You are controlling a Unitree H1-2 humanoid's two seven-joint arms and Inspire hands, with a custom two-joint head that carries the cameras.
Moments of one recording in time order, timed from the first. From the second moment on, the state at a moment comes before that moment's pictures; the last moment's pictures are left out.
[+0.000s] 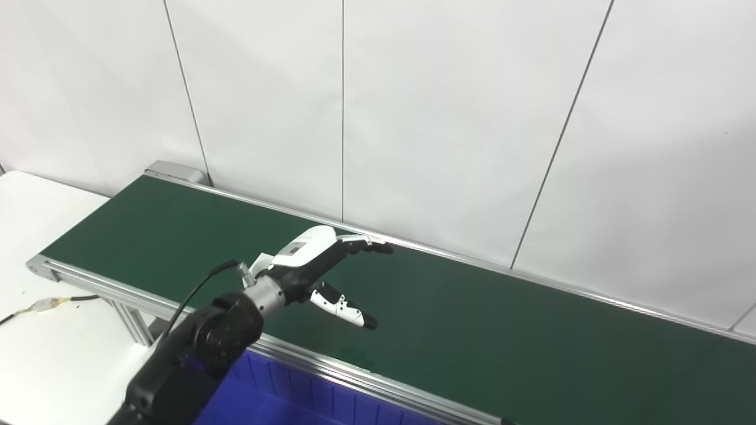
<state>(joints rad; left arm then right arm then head) -0.27 0.47 -0.13 -0.03 0.52 -0.10 -0.32 0.21 -0.07 0.30 0.19 -0.21 -0.41 -0.10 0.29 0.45</state>
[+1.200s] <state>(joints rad) -0.41 0.56 -0.24 0.14 0.64 0.01 -0.49 0.21 -0.07 0.31 0.19 -0.23 -0.41 -0.12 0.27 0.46</state>
